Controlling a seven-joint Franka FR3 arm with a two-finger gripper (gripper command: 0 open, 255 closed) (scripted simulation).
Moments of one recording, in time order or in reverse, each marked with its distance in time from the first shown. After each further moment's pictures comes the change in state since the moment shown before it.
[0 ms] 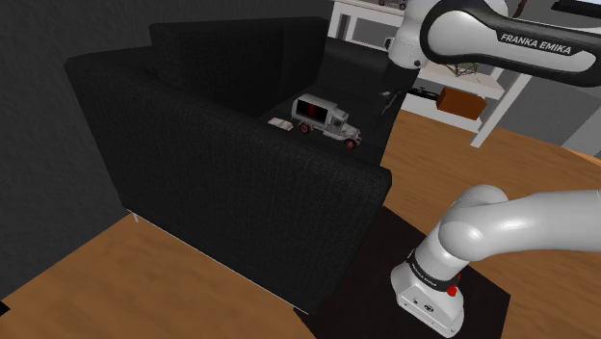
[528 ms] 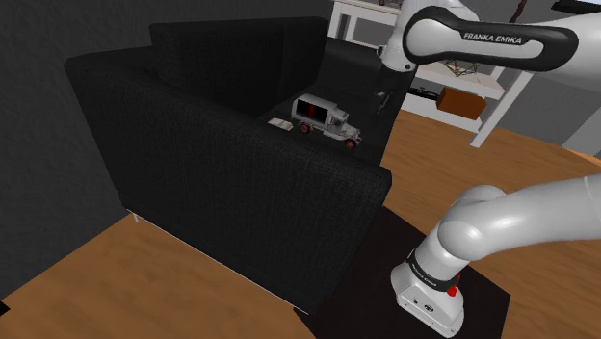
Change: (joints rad) arm -0.017 0.145 -0.135 0.024 -0.041 0.108 -0.162
